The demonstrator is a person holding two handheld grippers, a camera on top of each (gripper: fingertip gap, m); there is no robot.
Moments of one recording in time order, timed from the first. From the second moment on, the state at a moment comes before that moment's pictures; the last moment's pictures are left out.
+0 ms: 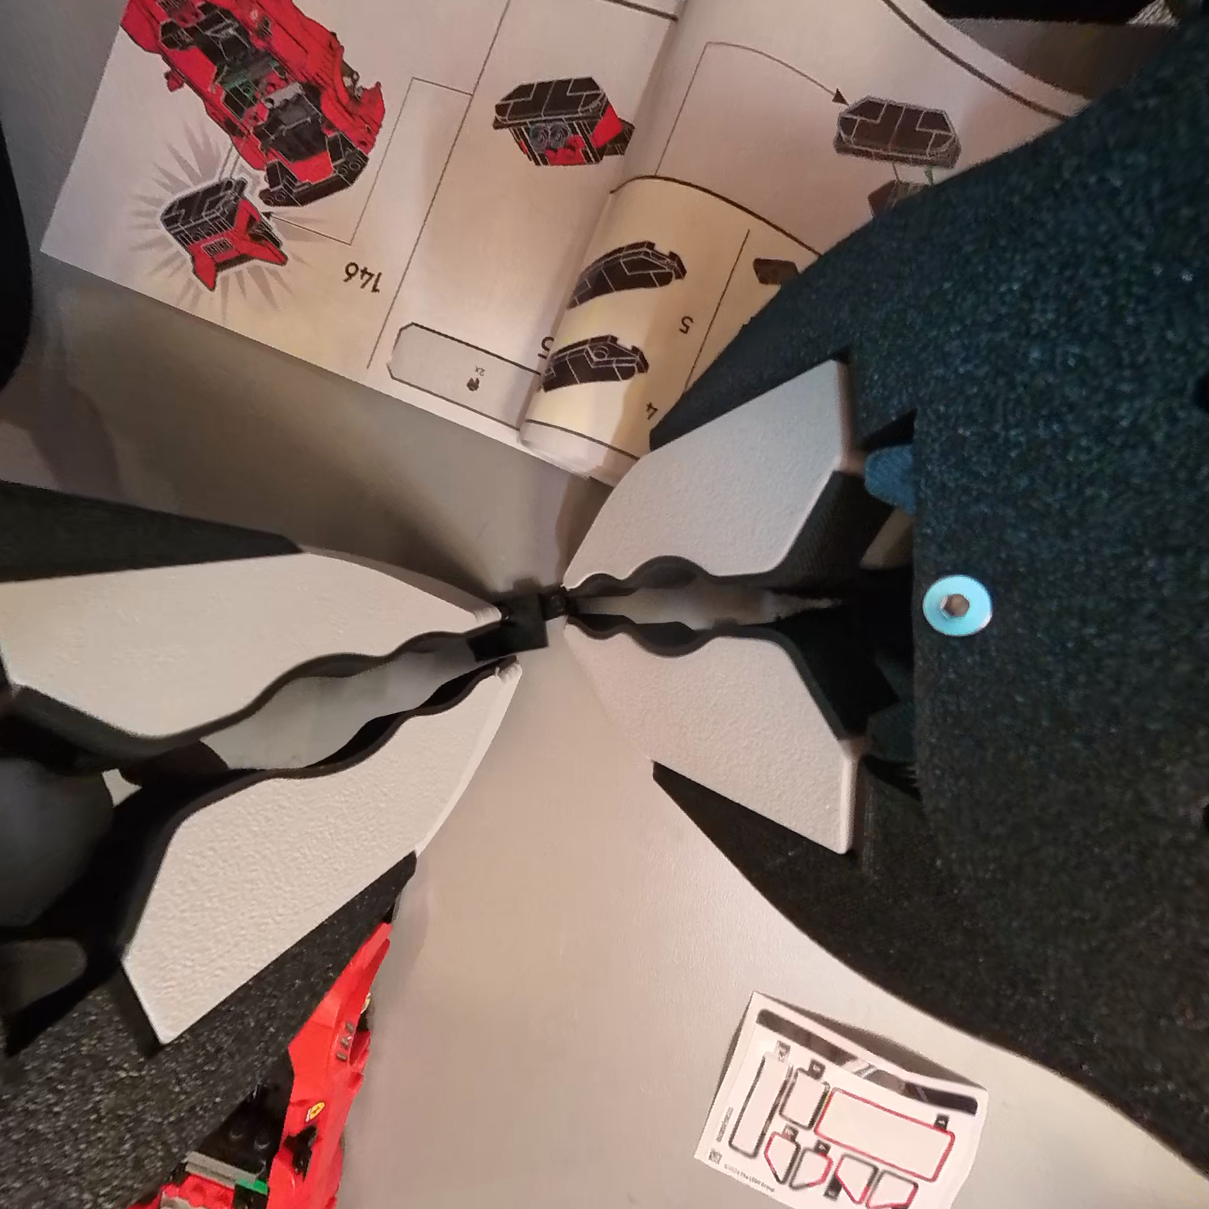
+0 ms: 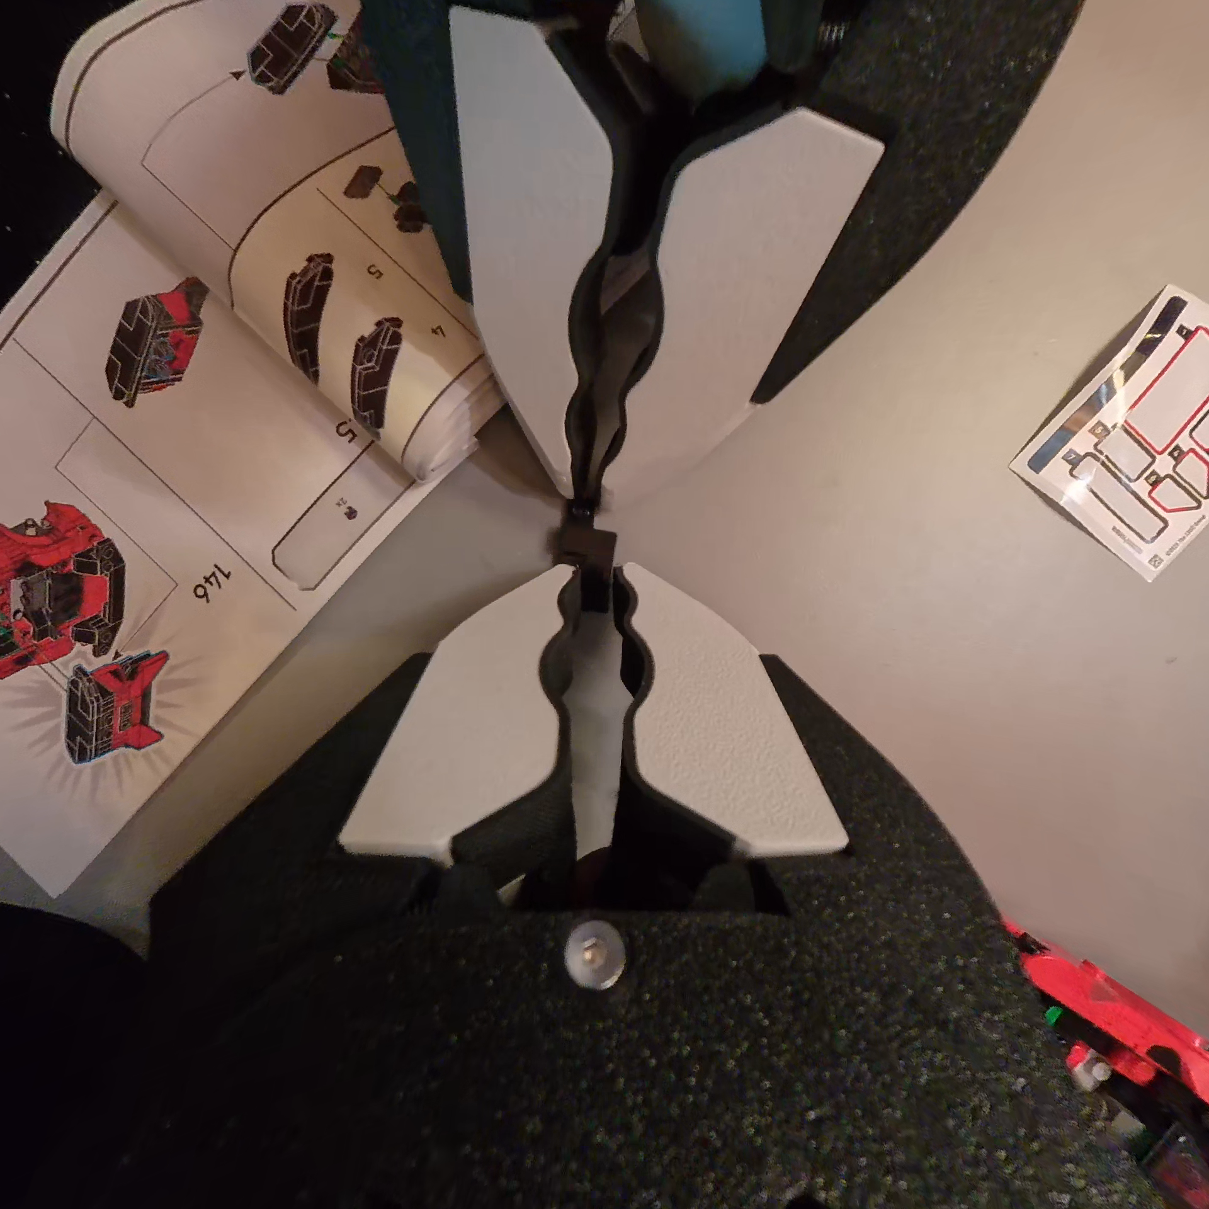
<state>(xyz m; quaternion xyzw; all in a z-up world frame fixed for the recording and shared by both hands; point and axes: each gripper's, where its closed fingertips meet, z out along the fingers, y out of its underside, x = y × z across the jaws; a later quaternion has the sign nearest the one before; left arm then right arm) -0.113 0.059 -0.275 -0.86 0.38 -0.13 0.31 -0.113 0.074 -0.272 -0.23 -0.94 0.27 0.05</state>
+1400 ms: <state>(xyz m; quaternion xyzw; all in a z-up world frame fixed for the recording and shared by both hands) -0.113 0.062 -0.275 -0.83 0.42 -0.13 0.33 -0.114 0.062 -0.270 -0.24 -0.92 0.31 0.05</state>
